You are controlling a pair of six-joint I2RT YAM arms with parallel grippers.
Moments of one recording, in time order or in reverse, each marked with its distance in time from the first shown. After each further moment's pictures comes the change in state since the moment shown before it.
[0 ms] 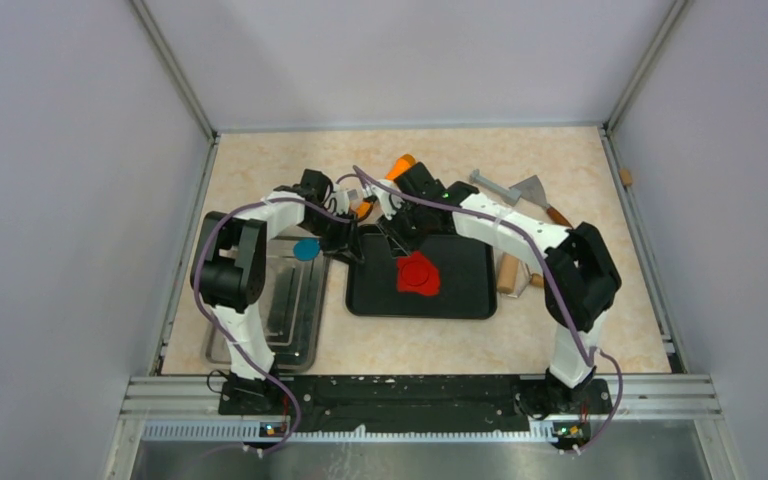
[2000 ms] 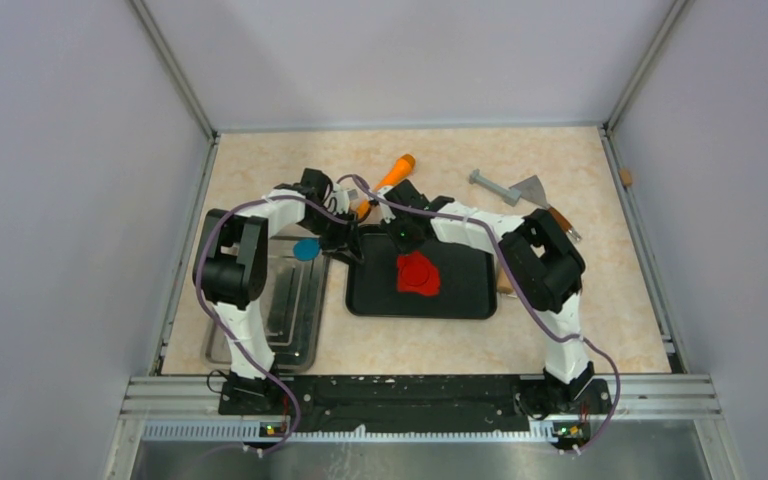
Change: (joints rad) left arm 0.004 0.026 0.029 -0.026 0.003 0.025; right arm -0.004 0.195 -0.039 0.200 0.286 0.163
